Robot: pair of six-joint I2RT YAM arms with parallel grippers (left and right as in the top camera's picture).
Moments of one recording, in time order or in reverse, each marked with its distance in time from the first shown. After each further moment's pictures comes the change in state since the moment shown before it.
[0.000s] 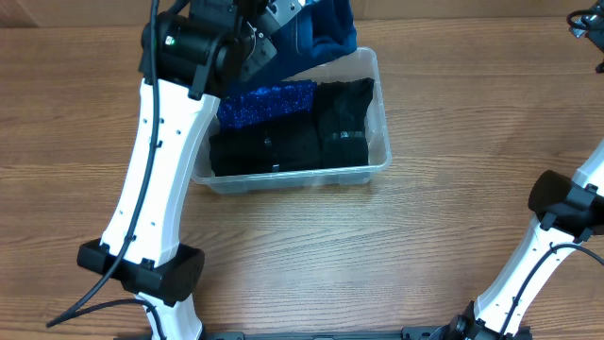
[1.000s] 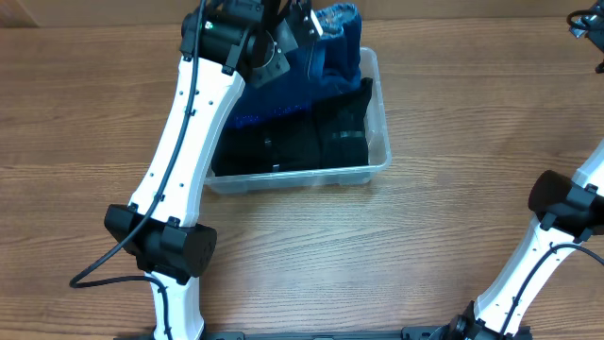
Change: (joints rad) left arm -0.001 0.127 -0.052 0.020 0.081 0.174; right arm 0.000 0.000 0.000 0.000 0.000 0.000
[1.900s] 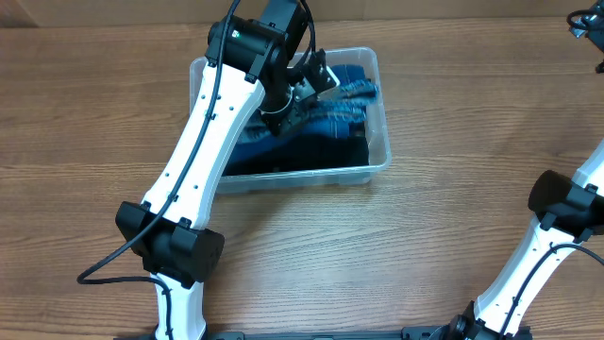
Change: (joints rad) left arm -0.072 0.000 -0.059 -0.348 0.282 -0.204; right arm 0.000 0.000 0.000 0.000 0.000 0.000
